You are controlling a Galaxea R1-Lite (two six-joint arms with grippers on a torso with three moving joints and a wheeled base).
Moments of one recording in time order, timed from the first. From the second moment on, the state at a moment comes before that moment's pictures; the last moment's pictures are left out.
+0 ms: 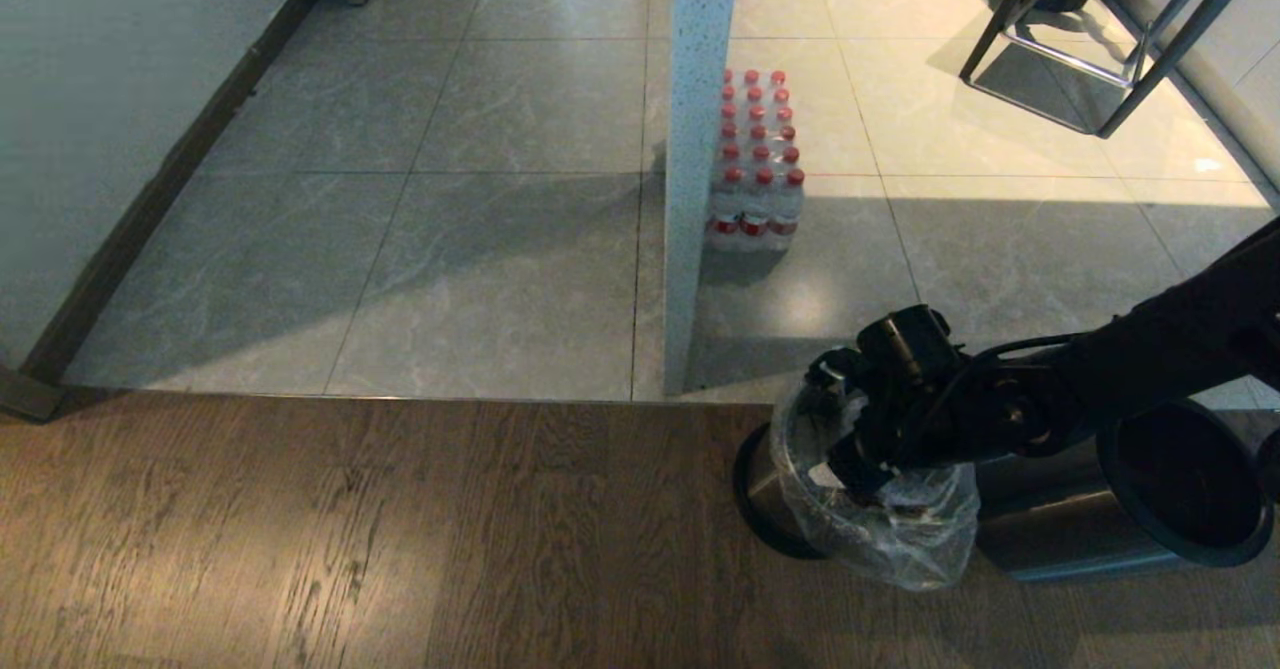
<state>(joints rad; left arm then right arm) 0.00 0.00 0.00 0.00 0.00 0.00 0.36 2.07 -1.07 -0.09 -0.07 -0.25</state>
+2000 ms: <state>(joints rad) 0.00 0.00 0.00 0.00 0.00 0.00 0.41 1.81 -0.99 0.03 0.04 -0.10</state>
